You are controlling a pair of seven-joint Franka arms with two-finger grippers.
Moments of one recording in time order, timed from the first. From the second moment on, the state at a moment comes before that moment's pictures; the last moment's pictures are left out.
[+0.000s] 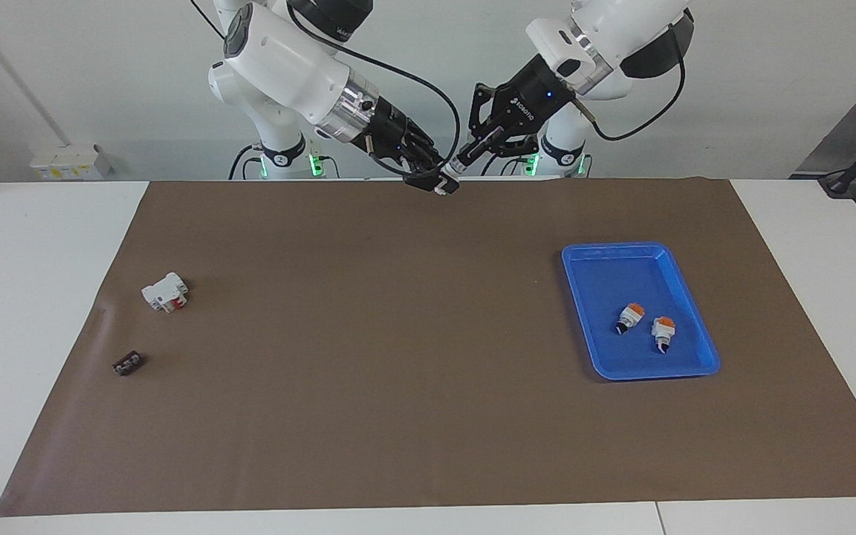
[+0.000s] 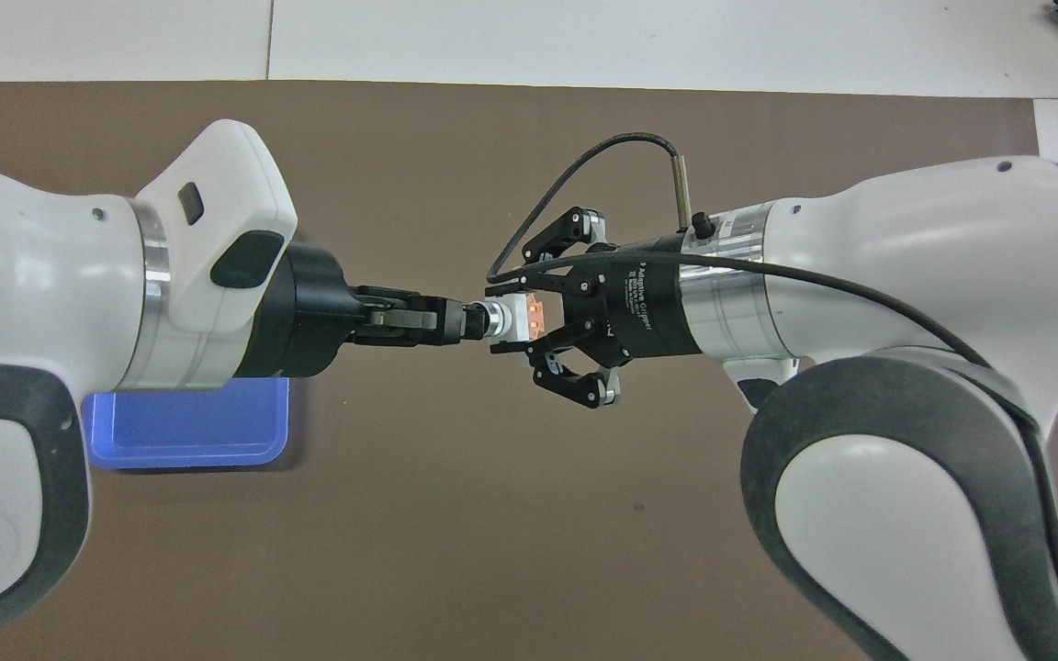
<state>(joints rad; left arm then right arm) -0.11 -0.09 -0.34 -1.69 -0.69 1.93 0.09 0.31 0.04 0.12 -1.69 0.81 2.02 1.62</state>
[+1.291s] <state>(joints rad) -0.14 -0.14 -0.33 -1.78 -0.69 1.98 0.47 0.31 0.03 0.12 -1.71 0.80 1.99 1.62</state>
